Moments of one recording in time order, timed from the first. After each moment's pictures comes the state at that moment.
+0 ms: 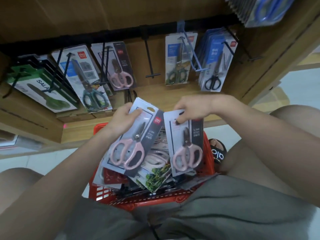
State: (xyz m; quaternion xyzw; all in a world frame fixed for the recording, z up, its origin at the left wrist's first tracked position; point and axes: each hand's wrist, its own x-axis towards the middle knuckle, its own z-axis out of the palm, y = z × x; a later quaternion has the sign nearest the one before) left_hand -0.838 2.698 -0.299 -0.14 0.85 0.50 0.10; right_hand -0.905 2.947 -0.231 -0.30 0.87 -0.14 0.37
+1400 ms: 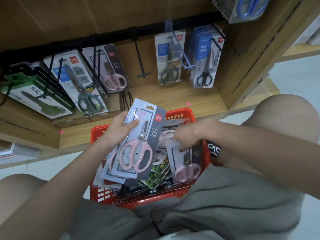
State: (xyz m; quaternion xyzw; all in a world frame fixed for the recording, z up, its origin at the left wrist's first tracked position) left_hand -0.810 2.695 -0.308 -0.12 0.81 0.56 0.13; right_hand -0.839 2.941 -0.276 -0.32 0.81 0.08 0.48
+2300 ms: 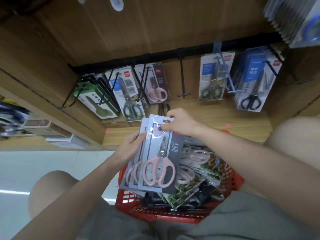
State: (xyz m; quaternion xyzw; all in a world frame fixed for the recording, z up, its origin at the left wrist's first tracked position) left_hand -0.768 2.656 -0.281 -0.24 0.80 0.55 0.08; right_hand -0.901 2.839 -0.270 -0.20 0.83 -0.44 0.28
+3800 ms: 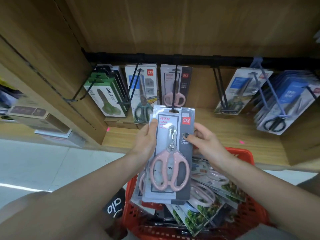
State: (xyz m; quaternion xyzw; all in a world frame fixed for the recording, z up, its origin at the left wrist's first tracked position) left_hand -0.807 2.617 -0.294 -0.31 0.72 0.62 -0.01; right_hand -0.870 2.812 -0.301 -0.09 0.69 -0.66 0.29
